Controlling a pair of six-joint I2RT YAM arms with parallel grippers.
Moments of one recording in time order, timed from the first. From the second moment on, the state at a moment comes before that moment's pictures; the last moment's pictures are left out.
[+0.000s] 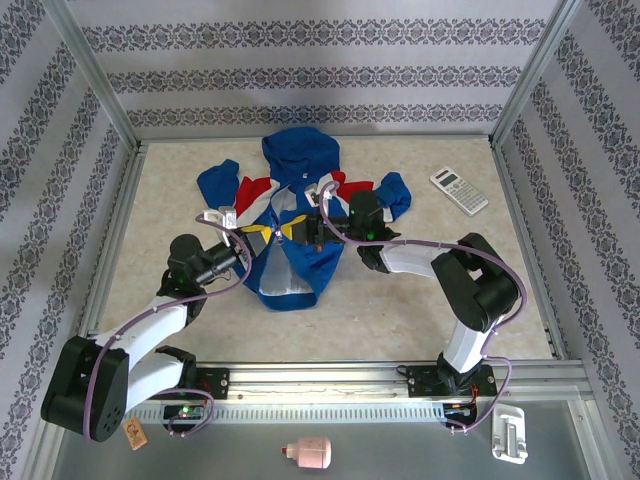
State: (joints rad) left arm -0.25 1.08 0.34 0.72 0.61 -0.54; right arm 0.61 1.76 0.89 0.79 -0.88 0.53
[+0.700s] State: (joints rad) left arm -0.25 1.08 0.31 0.75 0.62 -0.56; right arm 0.61 1.76 0.89 0.79 -0.89 0.55
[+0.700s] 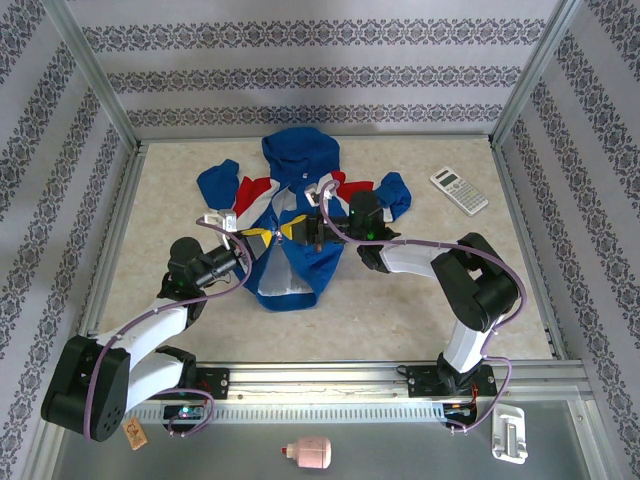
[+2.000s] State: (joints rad) left arm -0.25 1.10 0.30 0.78 0.61 -0.57; right arm 0.61 1.79 0.91 0.81 -0.93 0.57
